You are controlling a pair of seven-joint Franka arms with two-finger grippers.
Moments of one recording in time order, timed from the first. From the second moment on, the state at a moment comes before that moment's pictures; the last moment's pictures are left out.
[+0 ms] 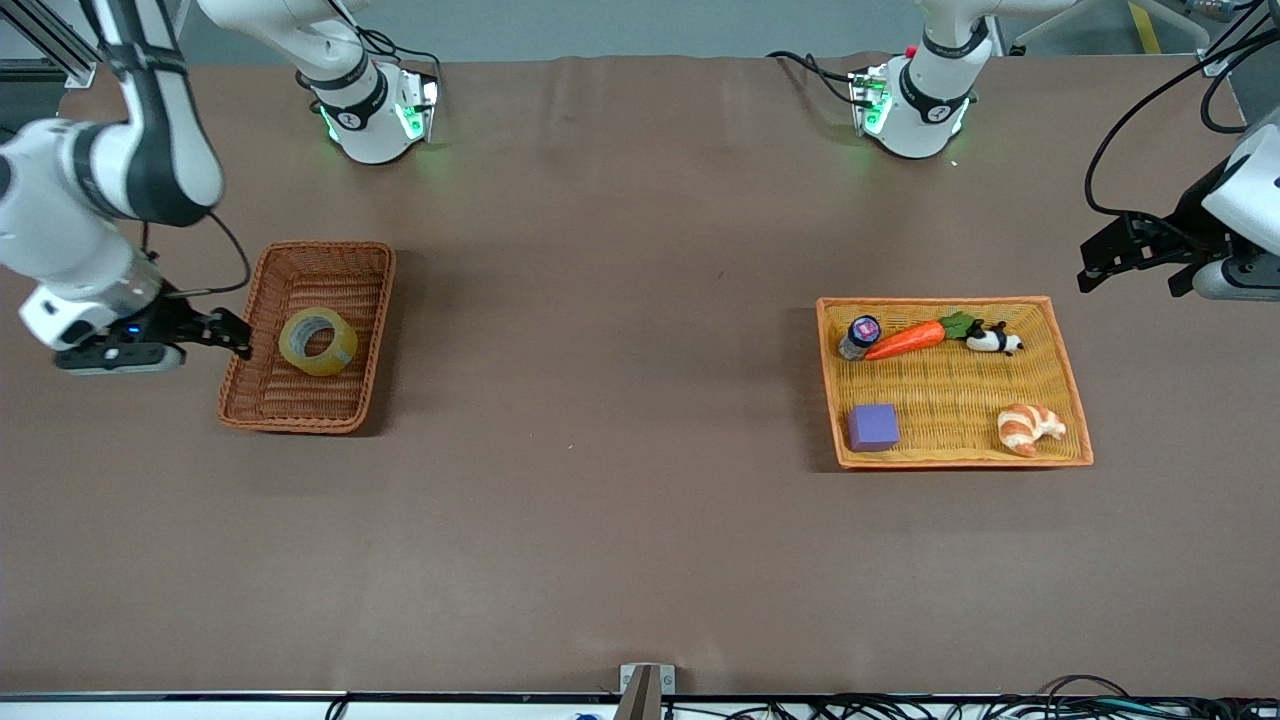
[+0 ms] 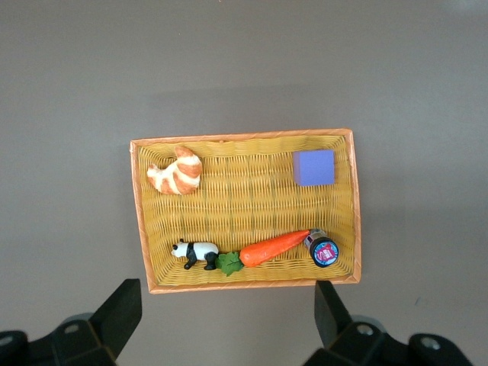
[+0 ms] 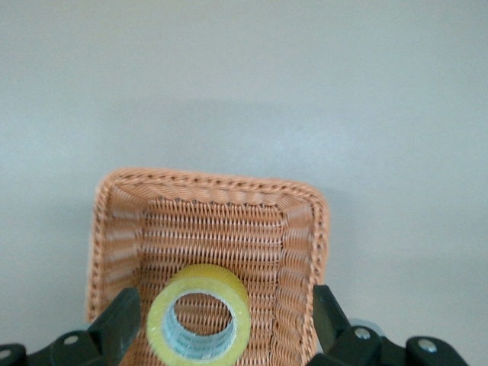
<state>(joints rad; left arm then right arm) -0.08 -0.02 0.02 -1.63 -0.02 1.68 0.01 0.23 0.00 -0.36 -2.13 0.01 2.23 -0.18</state>
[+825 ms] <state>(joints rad) -0.08 -0.02 0.02 -1.63 -0.02 1.68 0.01 0.10 0.02 -0.15 -1.55 -0.09 1.76 -0.04</state>
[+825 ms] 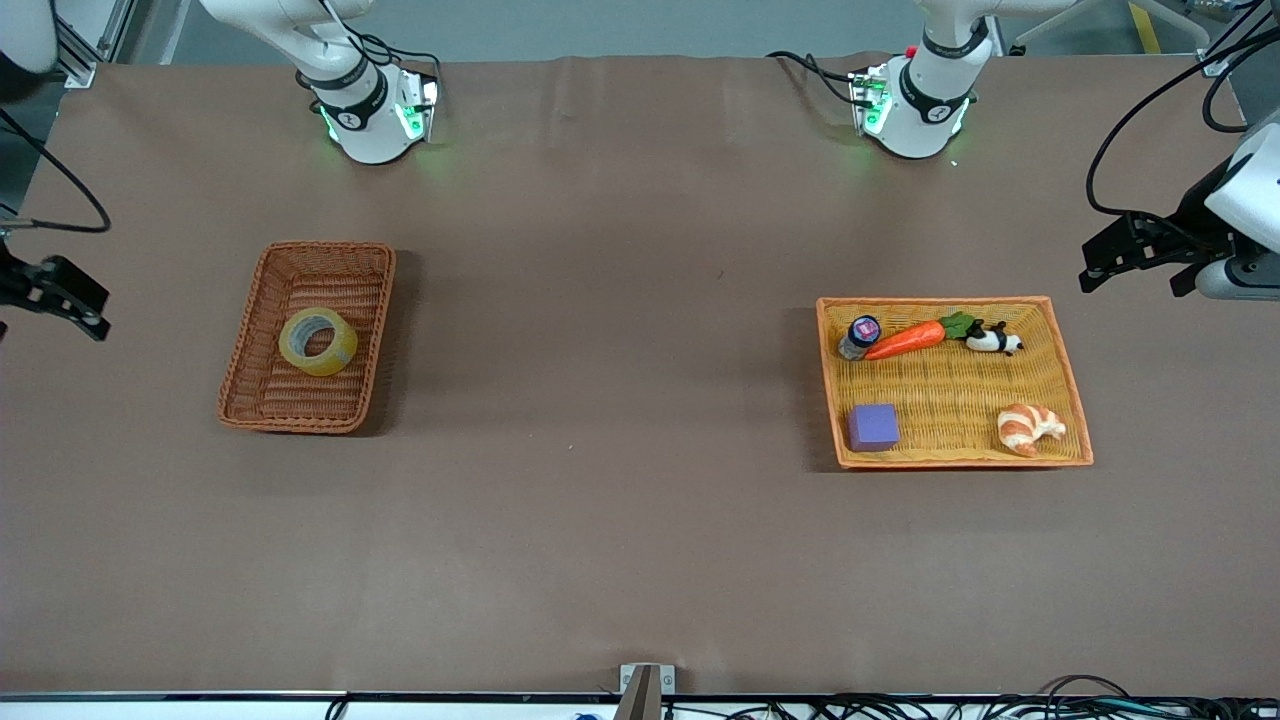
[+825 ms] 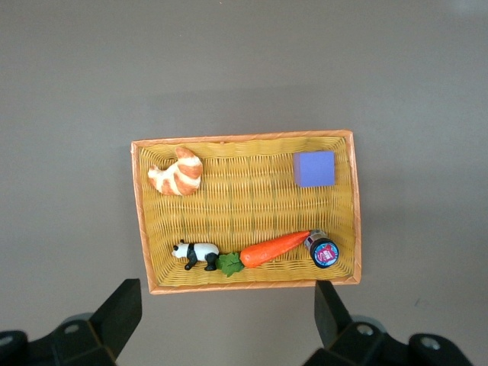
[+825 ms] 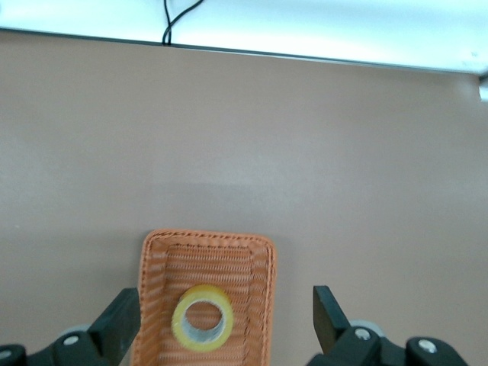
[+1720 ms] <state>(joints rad) -0.08 -0.02 0.02 -1.61 -0.02 1.68 0.01 0.12 0.01 -0.11 -1.48 -0.07 1.51 0.17</state>
